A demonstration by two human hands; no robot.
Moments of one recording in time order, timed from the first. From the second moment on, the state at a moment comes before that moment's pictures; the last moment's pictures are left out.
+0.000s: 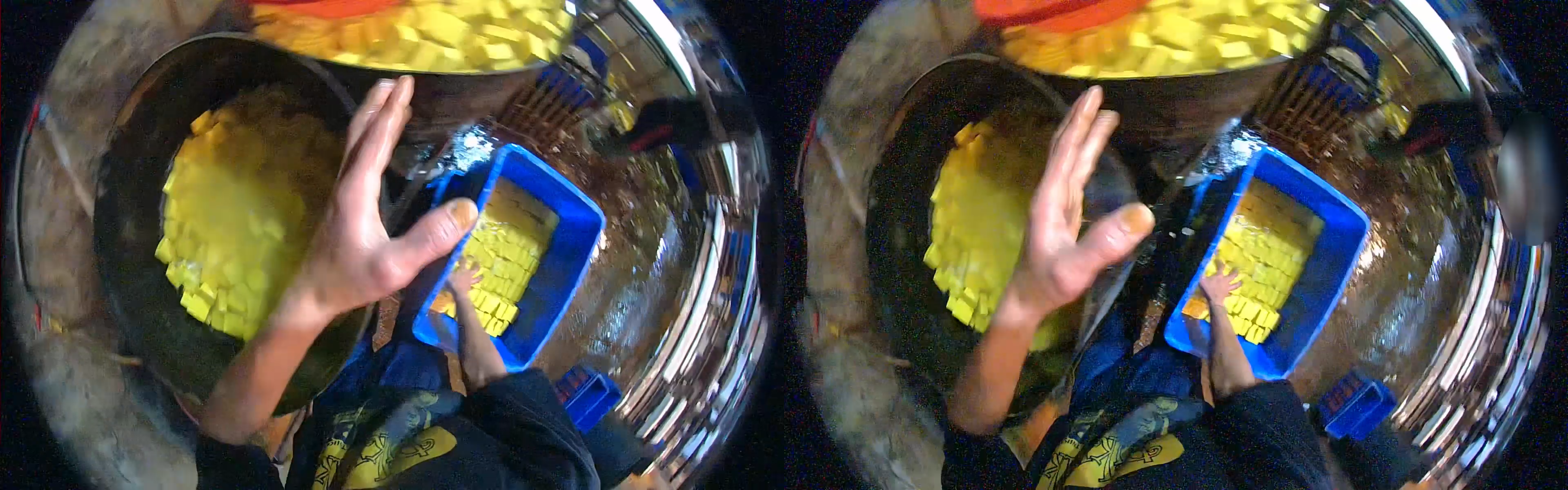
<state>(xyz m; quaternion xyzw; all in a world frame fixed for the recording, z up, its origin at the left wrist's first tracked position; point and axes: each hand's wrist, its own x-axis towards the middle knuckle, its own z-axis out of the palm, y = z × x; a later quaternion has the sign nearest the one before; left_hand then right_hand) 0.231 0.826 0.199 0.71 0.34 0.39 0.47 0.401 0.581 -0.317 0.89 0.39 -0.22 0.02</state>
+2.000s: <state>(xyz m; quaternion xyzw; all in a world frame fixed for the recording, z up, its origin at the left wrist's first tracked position) -0.101 0.892 -0.026 -0.04 0.35 0.64 0.68 0.105 0.982 0.027 0.23 0.56 -0.79 -0.13</state>
